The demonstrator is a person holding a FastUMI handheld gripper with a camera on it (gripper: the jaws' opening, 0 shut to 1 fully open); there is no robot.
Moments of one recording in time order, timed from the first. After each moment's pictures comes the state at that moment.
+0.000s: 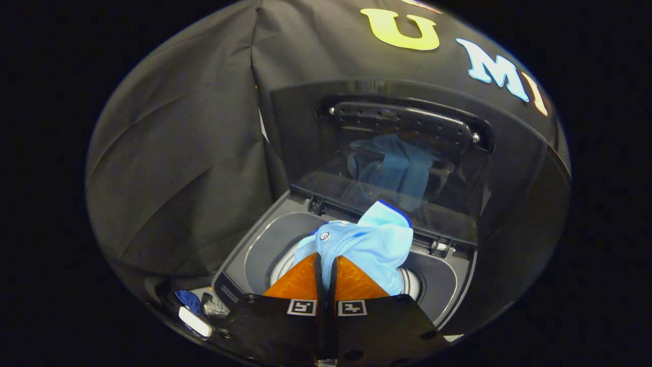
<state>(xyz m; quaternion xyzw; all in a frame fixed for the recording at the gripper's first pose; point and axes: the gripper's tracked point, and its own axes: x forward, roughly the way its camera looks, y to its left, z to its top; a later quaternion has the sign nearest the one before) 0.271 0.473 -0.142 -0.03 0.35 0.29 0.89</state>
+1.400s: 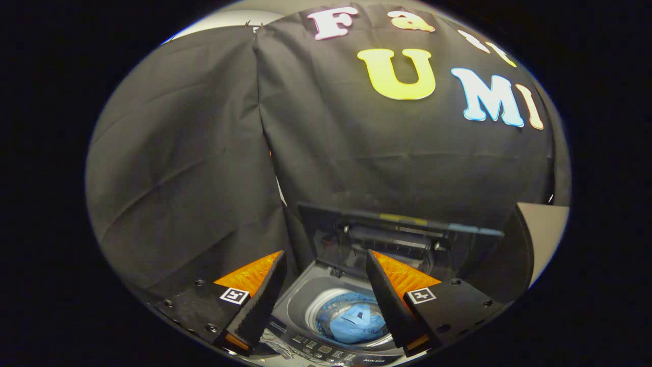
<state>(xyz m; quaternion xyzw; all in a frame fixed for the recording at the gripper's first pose) 0.298 0.465 0.074 0.07 0.23 0.30 0.92</state>
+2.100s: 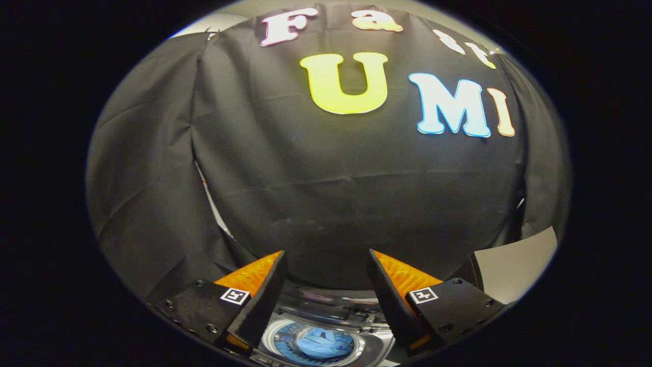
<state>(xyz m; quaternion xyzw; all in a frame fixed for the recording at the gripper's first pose) 0.439 0.387 0.053 0.04 0.24 0.15 0.96</state>
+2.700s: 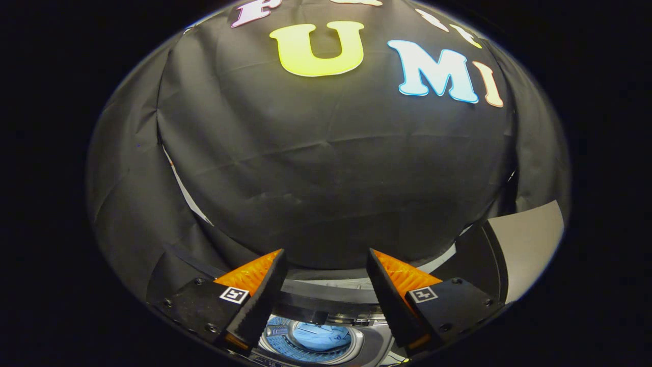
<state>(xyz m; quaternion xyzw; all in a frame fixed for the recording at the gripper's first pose) 0.452 0.385 -0.014 0.07 0.31 0.12 0.94</state>
